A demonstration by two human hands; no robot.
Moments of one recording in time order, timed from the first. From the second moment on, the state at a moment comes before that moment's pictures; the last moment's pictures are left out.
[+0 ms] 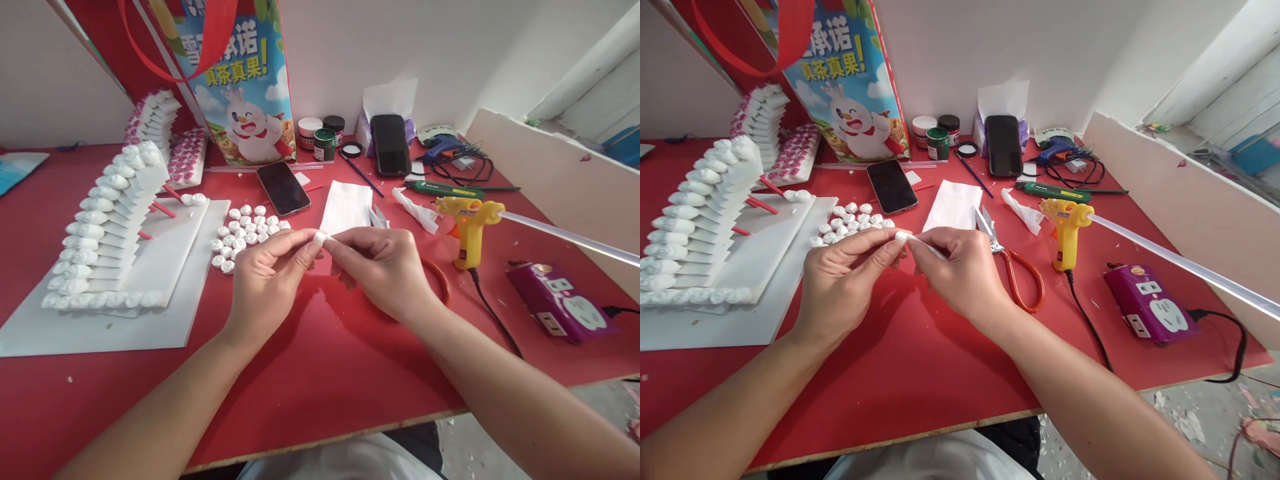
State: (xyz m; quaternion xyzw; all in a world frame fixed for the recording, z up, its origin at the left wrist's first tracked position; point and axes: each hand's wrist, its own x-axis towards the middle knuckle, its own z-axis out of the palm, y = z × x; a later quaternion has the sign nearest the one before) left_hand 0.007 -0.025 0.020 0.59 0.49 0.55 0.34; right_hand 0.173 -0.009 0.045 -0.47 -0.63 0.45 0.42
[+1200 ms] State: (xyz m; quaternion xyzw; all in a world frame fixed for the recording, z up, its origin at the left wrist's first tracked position) left_hand -0.002 -0.022 0.022 0.64 0.49 0.52 0.27; right_hand 0.190 0.009 0.052 -0.35 -0.37 0.80 0.31
